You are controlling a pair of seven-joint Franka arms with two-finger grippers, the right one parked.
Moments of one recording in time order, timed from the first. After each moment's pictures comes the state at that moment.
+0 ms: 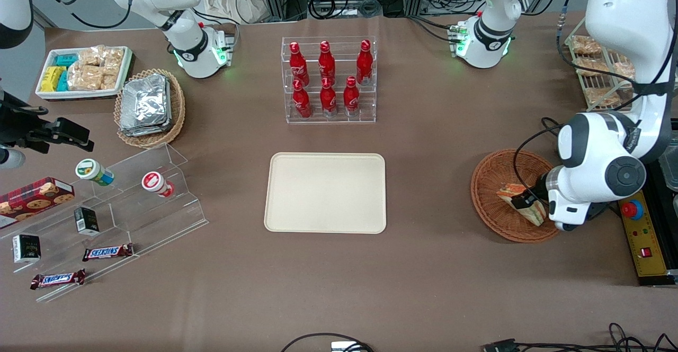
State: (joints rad) arm 0.09 0.41 -0.13 -1.85 0.06 2.02 -0.66
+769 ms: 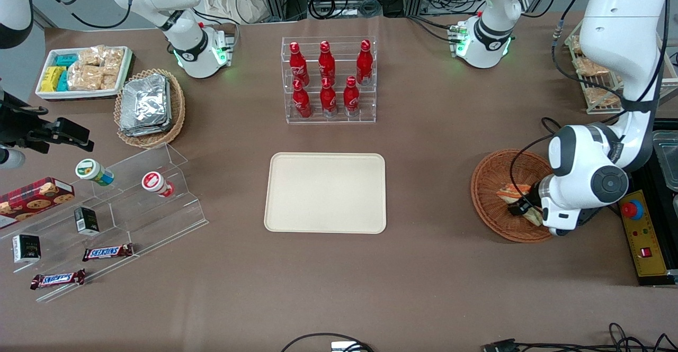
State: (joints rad) arm 0.10 0.48 -0.11 -1.87 0.07 2.17 -0.67
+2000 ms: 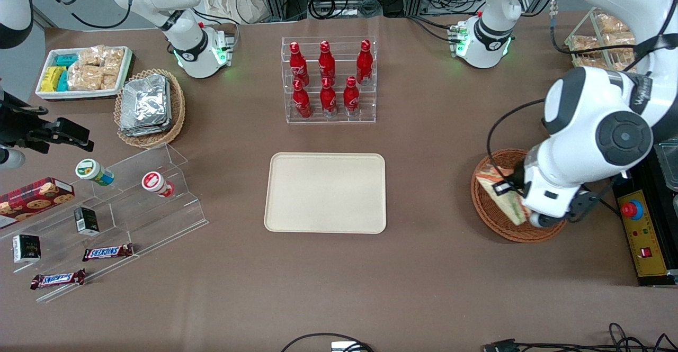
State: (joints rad) arm -0.04 0.35 -0.26 -1.48 0.03 1.72 -0.63
